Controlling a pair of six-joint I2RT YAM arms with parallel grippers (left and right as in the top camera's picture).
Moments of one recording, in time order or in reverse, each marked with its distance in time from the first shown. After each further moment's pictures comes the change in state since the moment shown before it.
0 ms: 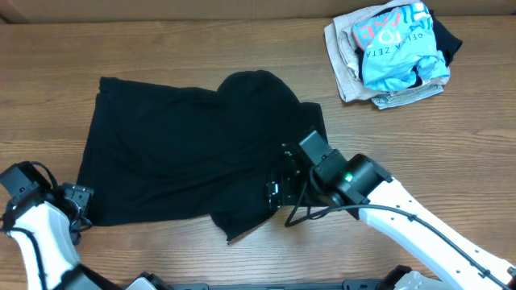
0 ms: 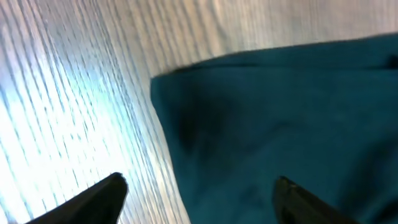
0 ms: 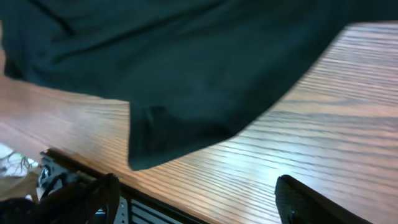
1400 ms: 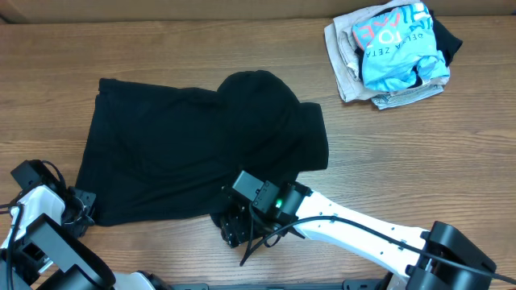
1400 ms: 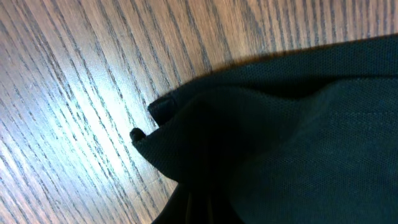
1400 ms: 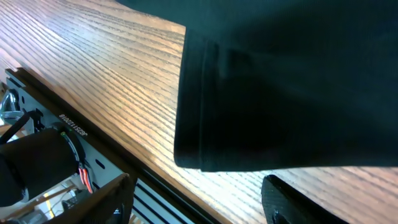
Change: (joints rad) left arm 0.002 0.282 0.010 0.133 -0.037 0.089; right arm 0.307 0.268 0.000 0.229 -0.061 -0.015
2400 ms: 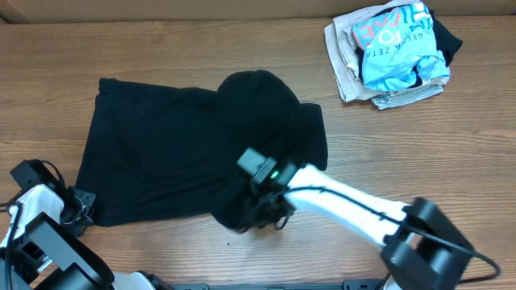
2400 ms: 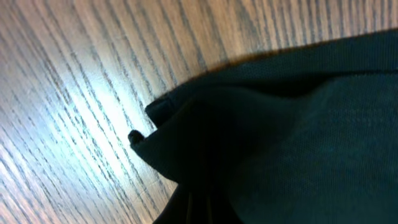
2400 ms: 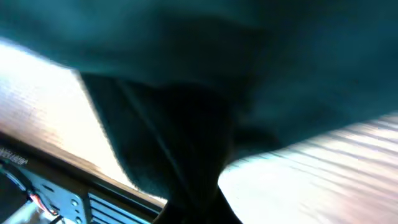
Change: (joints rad) left arm 0.000 0.009 0.015 -0.019 0.010 0.042; right arm -0.146 0.116 0.106 -0.243 0.018 -0.036
